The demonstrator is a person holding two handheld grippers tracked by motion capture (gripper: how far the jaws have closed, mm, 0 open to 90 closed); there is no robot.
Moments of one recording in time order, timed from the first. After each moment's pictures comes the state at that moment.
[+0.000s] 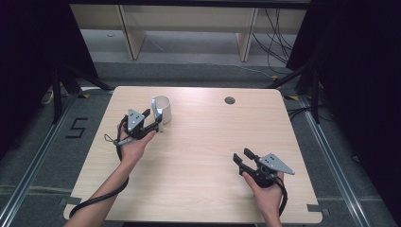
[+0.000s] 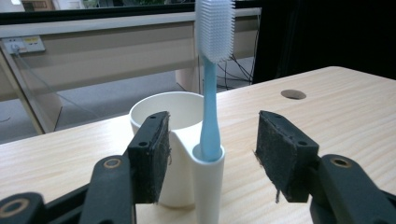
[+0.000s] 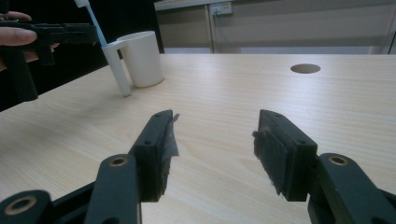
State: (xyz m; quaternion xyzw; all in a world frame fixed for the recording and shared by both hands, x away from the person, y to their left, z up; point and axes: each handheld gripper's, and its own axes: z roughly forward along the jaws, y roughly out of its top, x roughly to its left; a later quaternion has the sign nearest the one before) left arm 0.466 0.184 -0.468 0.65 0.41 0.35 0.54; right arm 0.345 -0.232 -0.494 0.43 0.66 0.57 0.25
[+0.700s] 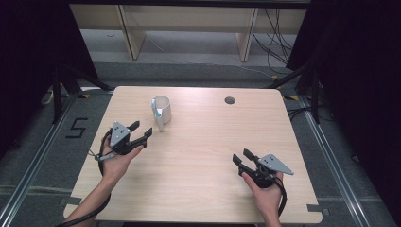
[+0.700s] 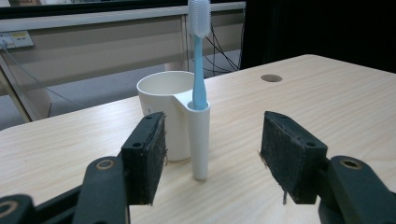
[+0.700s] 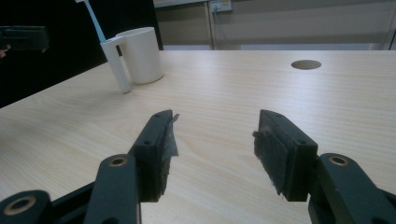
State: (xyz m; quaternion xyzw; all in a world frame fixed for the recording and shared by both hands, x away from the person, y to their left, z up) left arm 0.409 0.217 -0.466 0.67 0.38 0.33 0.55; right arm 0.345 -0.230 -0.497 0.43 0.66 0.56 0.24
